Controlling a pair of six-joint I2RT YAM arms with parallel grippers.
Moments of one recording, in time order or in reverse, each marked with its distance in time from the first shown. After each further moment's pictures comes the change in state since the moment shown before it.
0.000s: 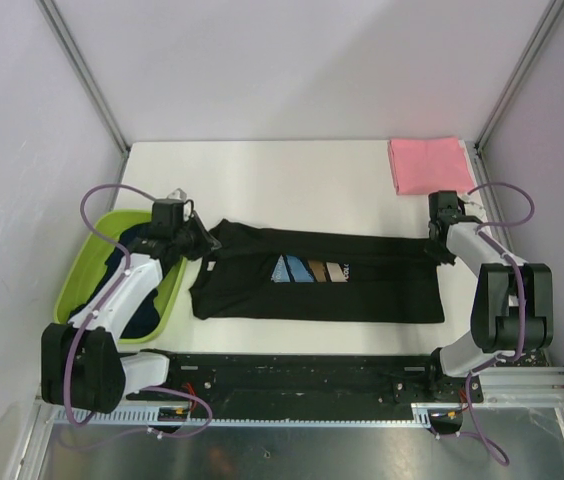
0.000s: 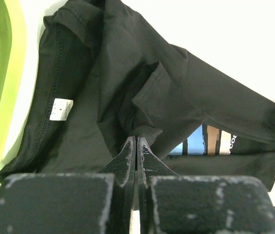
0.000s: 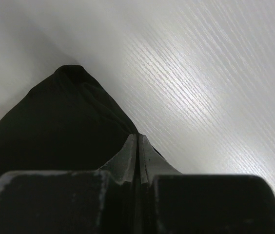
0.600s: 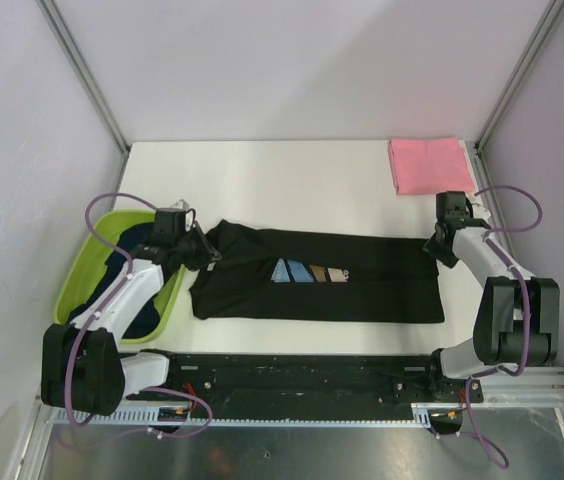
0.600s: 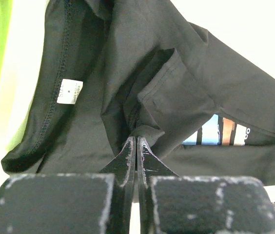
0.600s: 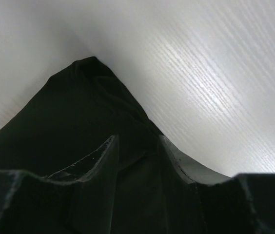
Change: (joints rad) left arm -0.003 -0.016 -0.074 -0.011 0.012 0.010; right arm -0.023 -0.080 -0.019 -0.016 -0.087 0.021
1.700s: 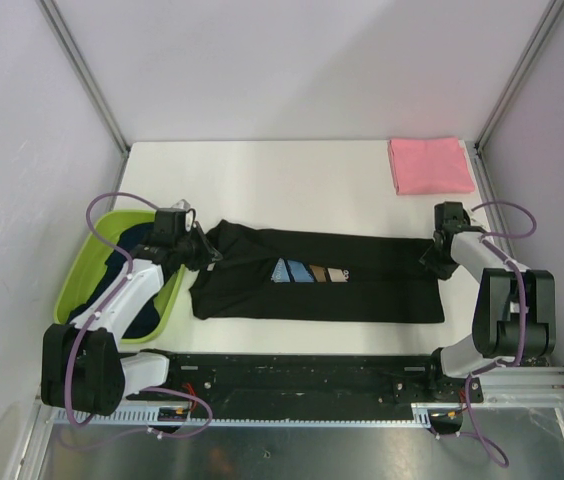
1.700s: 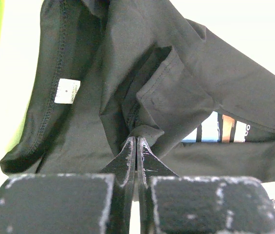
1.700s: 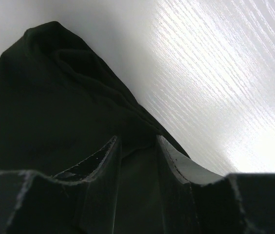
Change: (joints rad) left arm 0.000 0.000 0.000 0.000 0.015 0.014; right arm -0.024 0.039 -0.074 0.009 -0.091 0.051
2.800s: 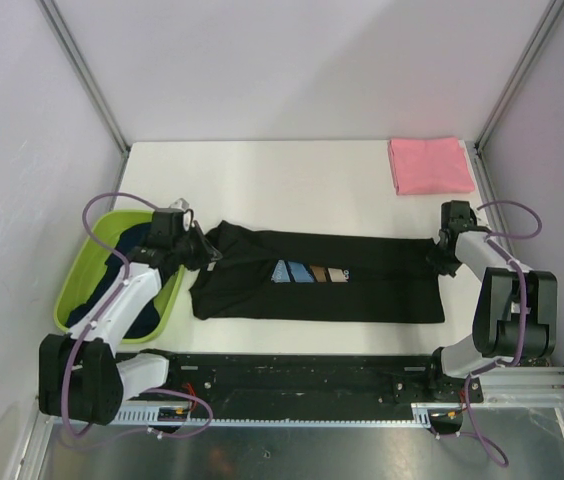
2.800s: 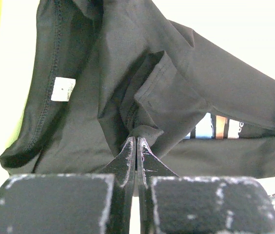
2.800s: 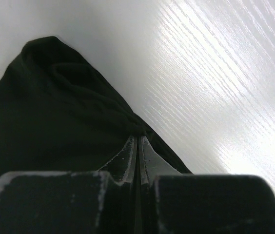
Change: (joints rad) left arm -0.004 -0.043 0.002 -0.016 0.008 0.001; right arm -0.041 0.006 0.002 0.015 -0.018 -0.031
